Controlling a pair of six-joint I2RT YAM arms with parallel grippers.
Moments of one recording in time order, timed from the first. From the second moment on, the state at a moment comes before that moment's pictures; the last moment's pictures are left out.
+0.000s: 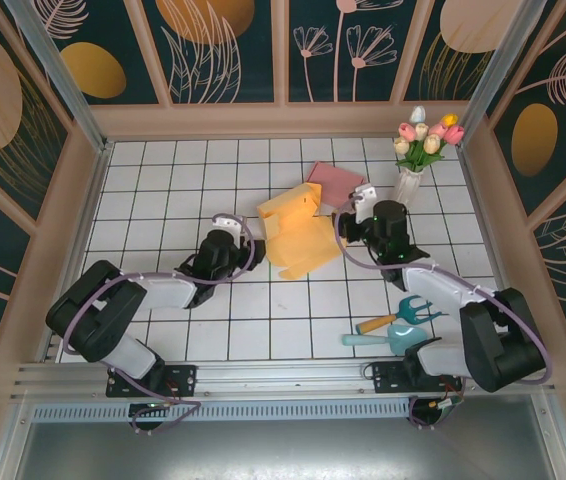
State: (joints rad) left arm -0.63 1.55 0.49 0.58 -0.06 -0.42; right arm 0.37 1.30 0.59 0.34 -0.09 0.00
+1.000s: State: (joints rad) left arm -0.64 1.86 0.73 0.64 -0.22 -0.27; right arm 0.38 1.82 1.13 0.30 -0.27 0.06
